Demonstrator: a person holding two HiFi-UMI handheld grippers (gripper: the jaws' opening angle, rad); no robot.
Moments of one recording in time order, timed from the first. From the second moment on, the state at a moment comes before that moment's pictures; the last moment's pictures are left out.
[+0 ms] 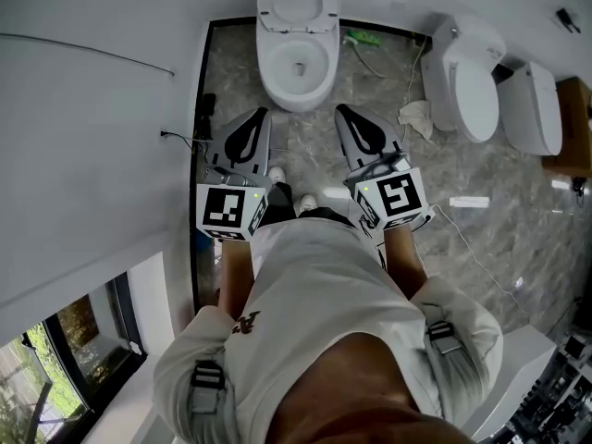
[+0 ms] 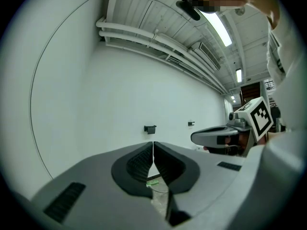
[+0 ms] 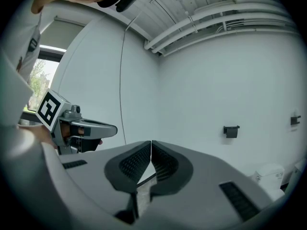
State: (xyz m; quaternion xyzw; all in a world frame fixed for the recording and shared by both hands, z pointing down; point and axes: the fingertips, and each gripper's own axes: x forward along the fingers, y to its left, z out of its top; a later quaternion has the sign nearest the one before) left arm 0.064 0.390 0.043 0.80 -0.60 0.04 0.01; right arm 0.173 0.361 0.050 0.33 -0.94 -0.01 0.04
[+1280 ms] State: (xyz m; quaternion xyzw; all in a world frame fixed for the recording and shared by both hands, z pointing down) left arm -0.078 0.178 0.051 0.85 -0.53 0.03 0.03; right arm 0.037 0.169 0.057 0.42 -0.91 0.00 0.07
